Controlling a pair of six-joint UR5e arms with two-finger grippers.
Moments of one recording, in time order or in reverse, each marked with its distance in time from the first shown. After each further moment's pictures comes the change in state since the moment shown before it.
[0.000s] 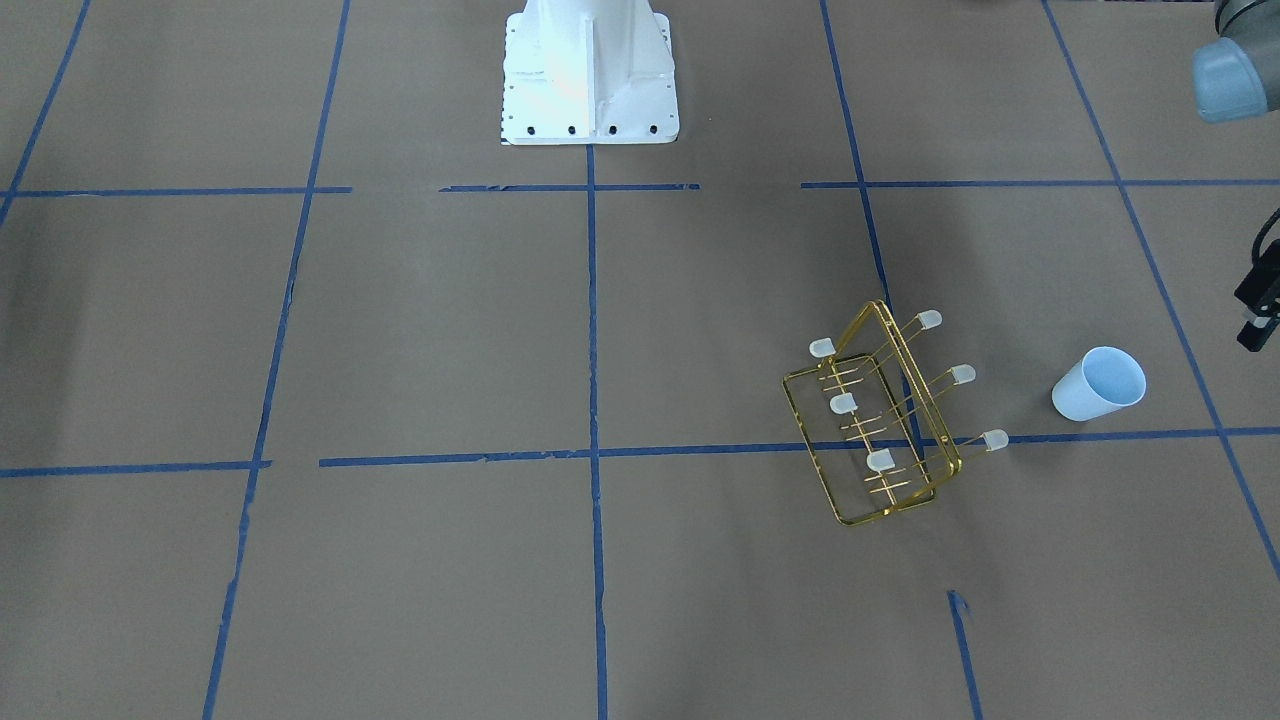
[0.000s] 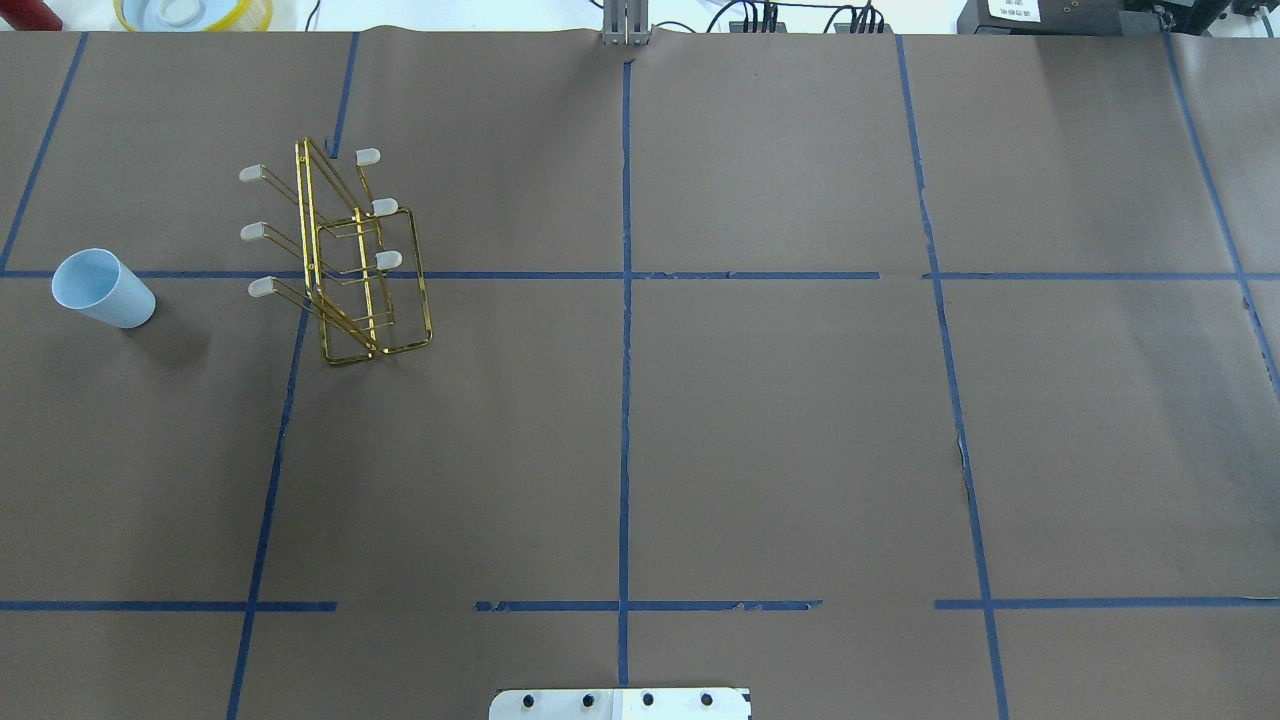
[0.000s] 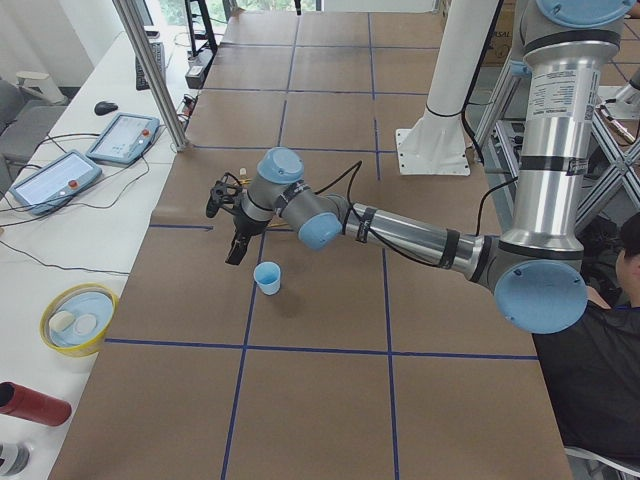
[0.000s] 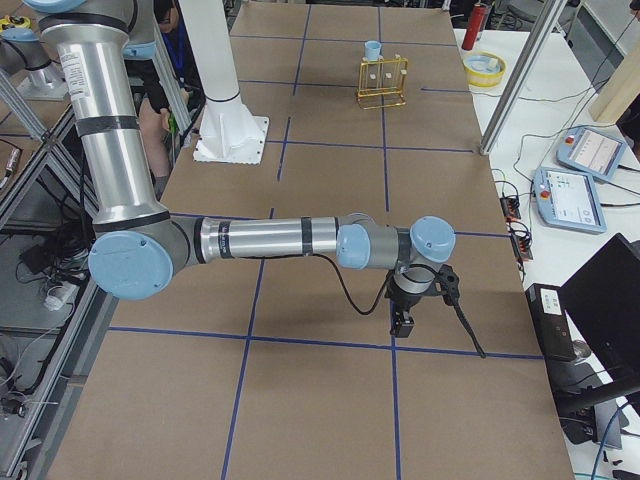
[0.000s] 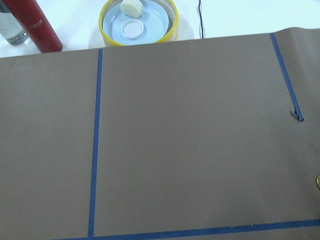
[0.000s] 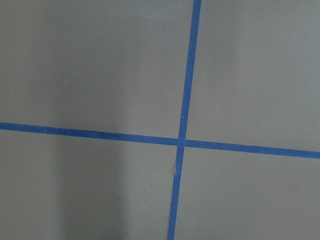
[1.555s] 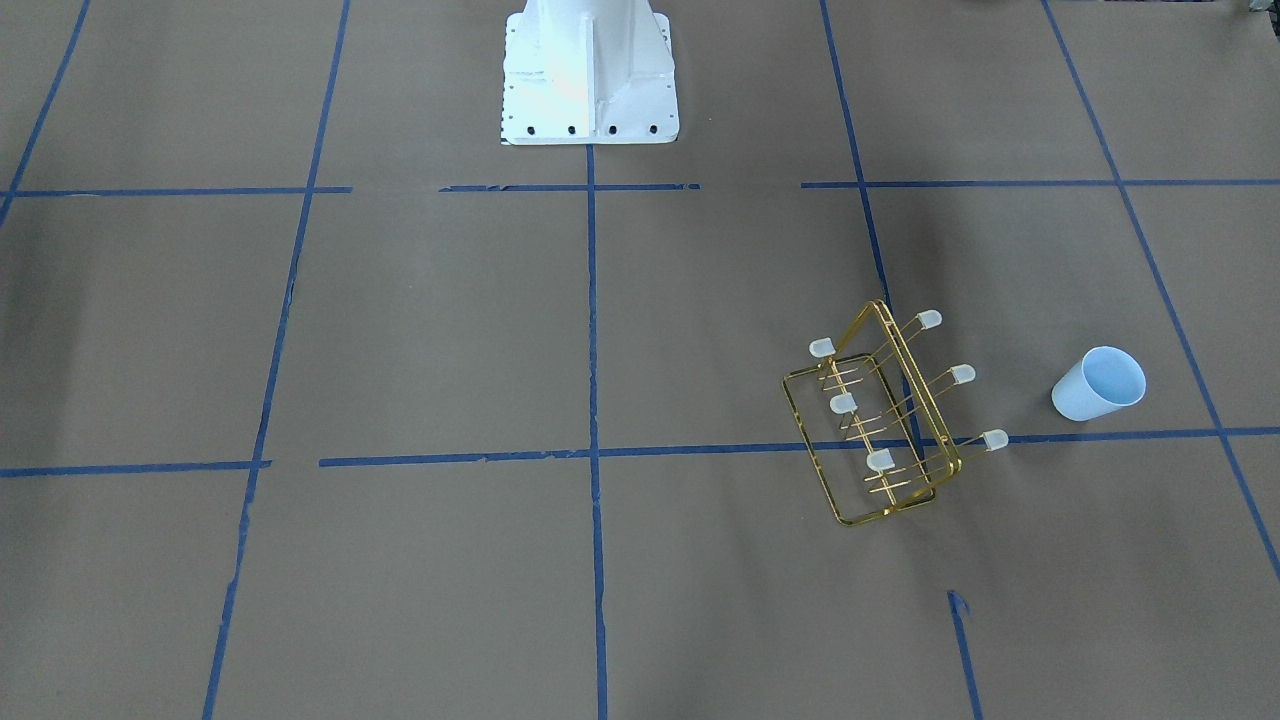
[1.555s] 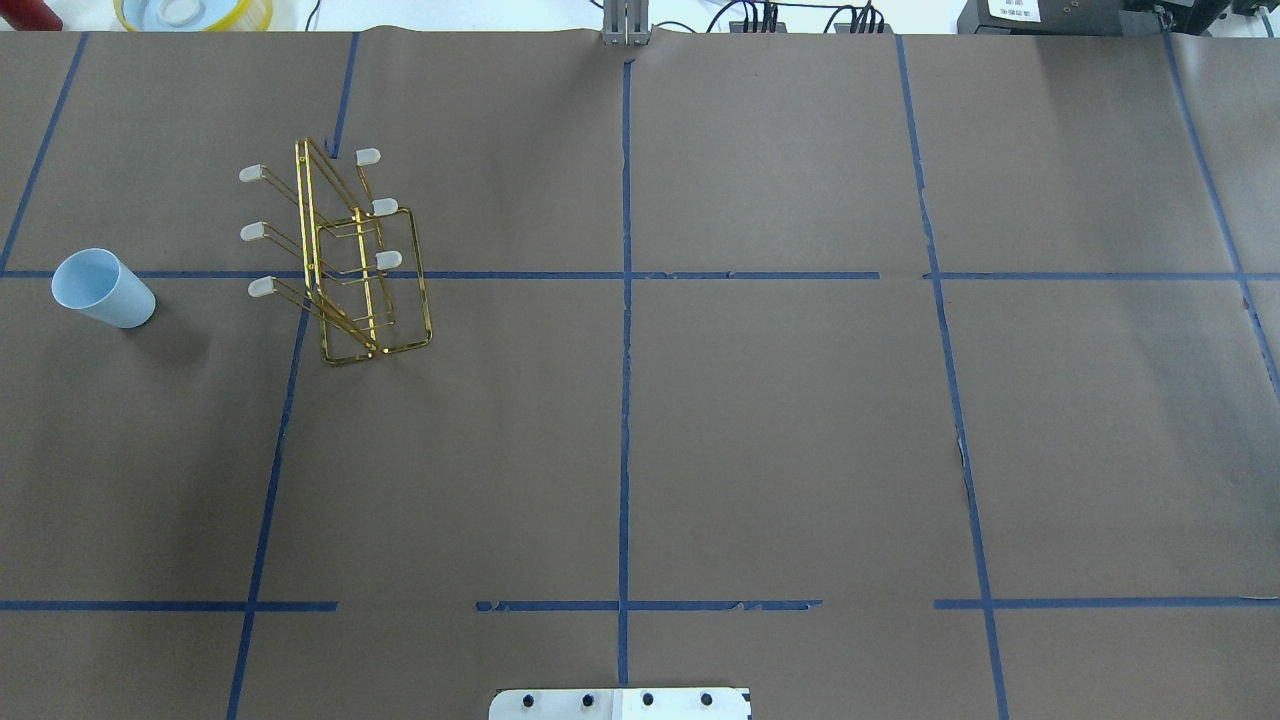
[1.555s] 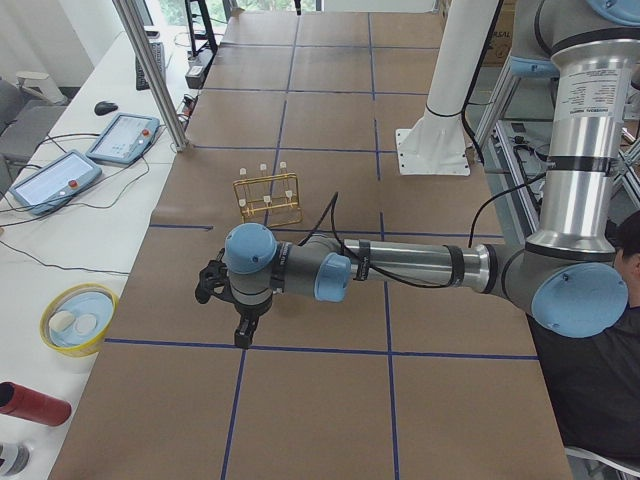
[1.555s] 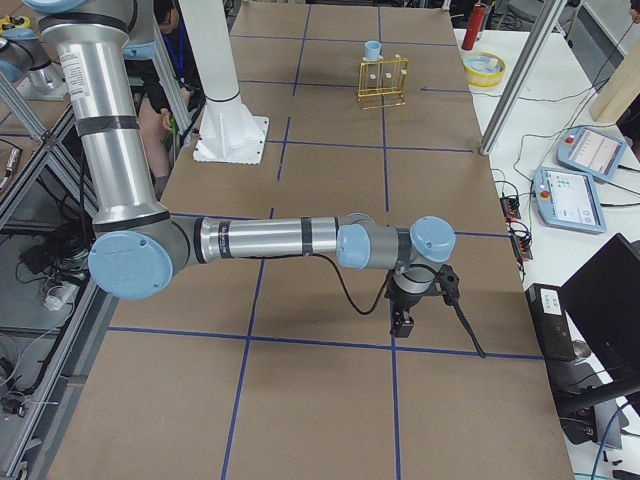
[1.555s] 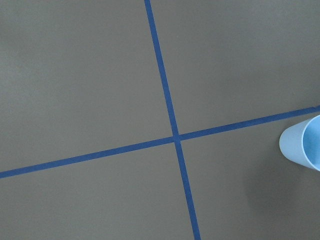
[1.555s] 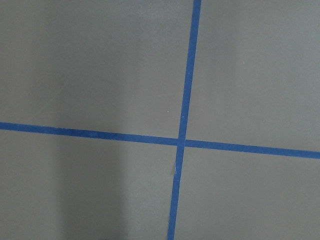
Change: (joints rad) left arm -0.311 0.002 0.192 0.407 -0.350 0.677; right arm 0.000 0.000 0.000 0.000 0.000 0.000
